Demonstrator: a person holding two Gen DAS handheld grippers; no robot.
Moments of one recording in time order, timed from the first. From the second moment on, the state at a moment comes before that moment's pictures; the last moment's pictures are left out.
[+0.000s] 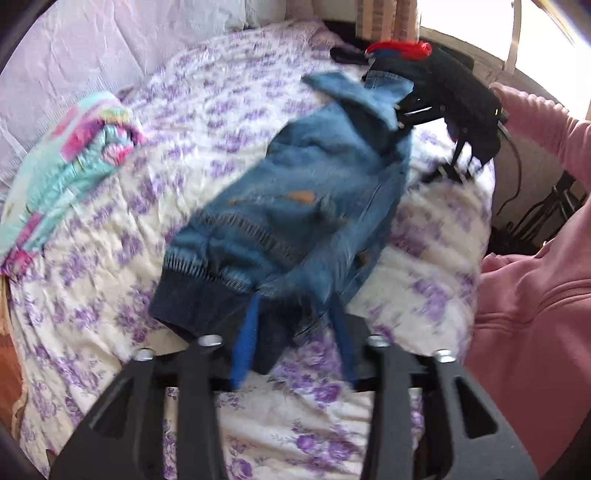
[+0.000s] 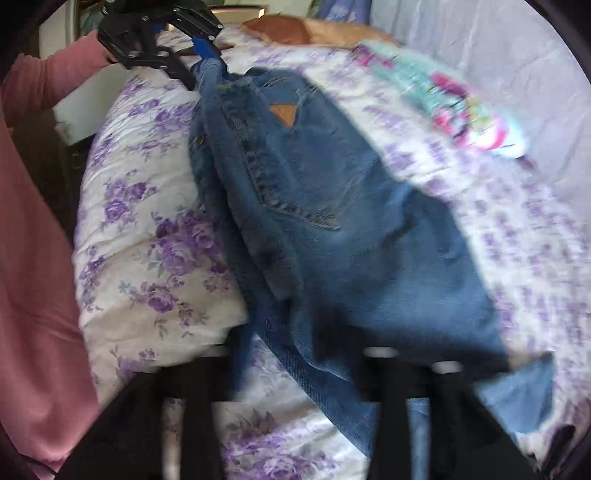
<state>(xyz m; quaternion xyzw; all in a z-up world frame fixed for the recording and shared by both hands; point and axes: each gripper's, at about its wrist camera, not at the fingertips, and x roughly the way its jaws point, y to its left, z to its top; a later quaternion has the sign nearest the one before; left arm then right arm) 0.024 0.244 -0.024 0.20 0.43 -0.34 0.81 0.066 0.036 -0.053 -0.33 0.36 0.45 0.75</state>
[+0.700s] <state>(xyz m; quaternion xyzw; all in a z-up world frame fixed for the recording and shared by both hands) 0.091 0.137 -0.078 0.00 0.43 -0.20 0.88 0.304 -0.145 -0.036 0.11 0.49 -0.03 0.86</state>
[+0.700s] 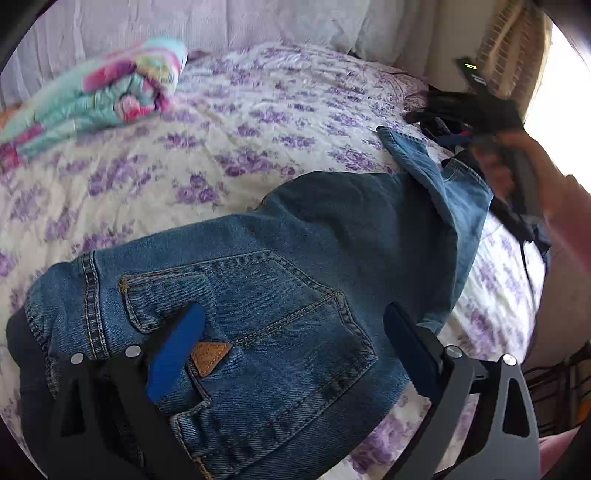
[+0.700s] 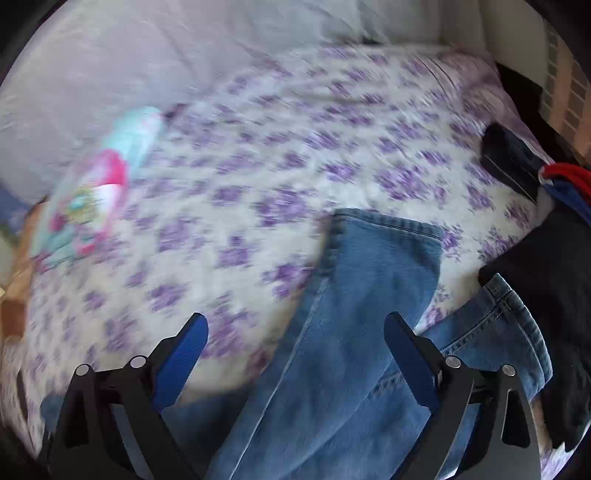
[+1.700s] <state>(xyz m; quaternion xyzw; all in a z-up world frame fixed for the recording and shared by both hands) 0.089 0.144 -0.081 -0.01 0.39 -0.23 0.89 0.286 -0.182 -0.005 0.16 0.49 -0.02 0.86</state>
